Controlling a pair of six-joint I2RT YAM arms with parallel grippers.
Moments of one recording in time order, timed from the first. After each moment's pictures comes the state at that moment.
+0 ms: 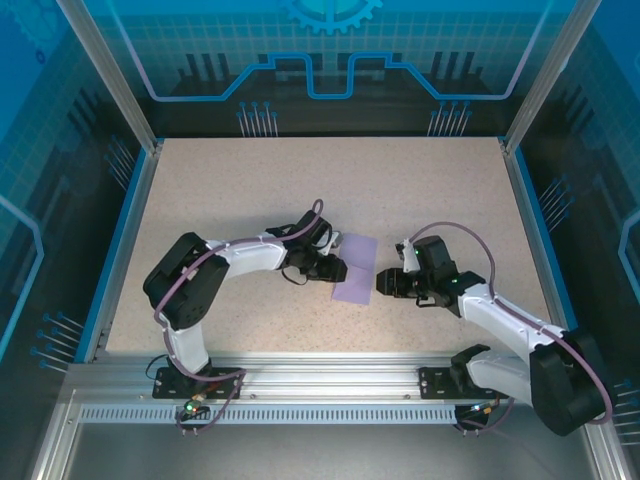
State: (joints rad) left arm -0.65 1.83 1.06 -0.31 0.42 -0.52; right arm 0.41 1.11 0.47 -0.28 -0.37 0.50
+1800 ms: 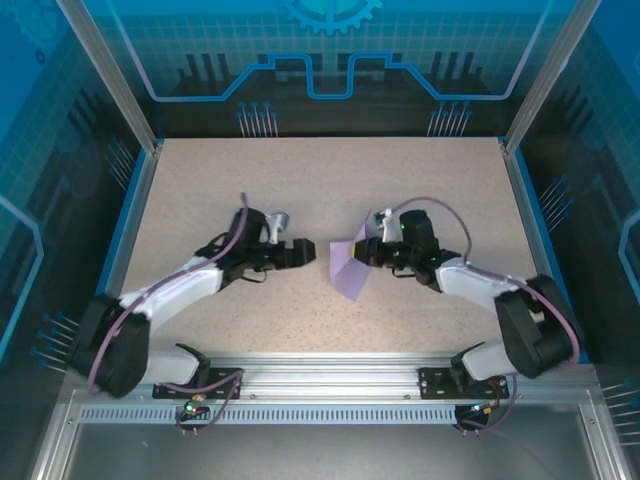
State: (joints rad) left arm -0.41 1.27 0.71 -0.14 0.45 -0.64; right arm 0.41 1.38 0.65 0.18 -0.62 0.65
